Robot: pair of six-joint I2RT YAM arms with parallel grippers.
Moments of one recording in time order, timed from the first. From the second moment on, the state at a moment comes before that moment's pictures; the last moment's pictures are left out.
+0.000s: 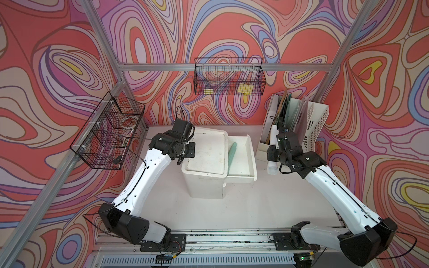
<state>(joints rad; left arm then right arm) -0.39 1.44 1.61 -1.17 -0.15 -0.29 0.38 1.22 1.19 -0.77 0.21 0.40</state>
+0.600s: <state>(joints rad) -0.39 1.43 1.60 -1.16 -0.15 -0.29 0.33 1.34 0.83 -0.60 -0.07 0.53</state>
